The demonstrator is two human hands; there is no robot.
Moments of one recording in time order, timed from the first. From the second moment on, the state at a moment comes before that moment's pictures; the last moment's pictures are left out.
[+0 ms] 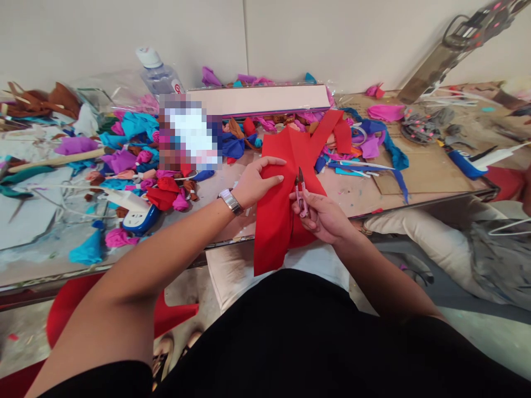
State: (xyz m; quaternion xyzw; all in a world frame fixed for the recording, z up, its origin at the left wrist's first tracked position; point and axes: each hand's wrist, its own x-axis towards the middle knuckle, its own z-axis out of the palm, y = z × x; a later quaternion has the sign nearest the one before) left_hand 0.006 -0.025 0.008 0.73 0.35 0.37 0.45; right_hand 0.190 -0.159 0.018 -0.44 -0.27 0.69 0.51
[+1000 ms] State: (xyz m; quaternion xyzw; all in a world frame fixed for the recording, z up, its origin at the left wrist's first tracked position) left_hand 0.006 -0.029 0.012 0.74 0.36 0.35 0.46; right_hand 0.186 -0.152 0.018 -0.44 -0.29 0.68 0.52
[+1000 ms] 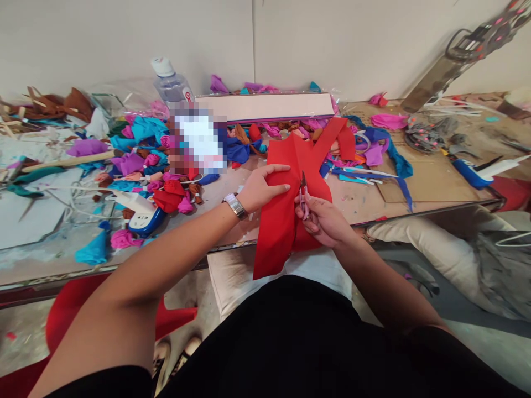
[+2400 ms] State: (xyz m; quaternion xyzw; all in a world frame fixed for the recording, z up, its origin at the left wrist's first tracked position) left_hand 0.006 -0.029 0.015 0.71 0.38 0.39 0.46; right_hand 0.184 -0.155 0.024 -0.45 -0.29 0.68 0.50
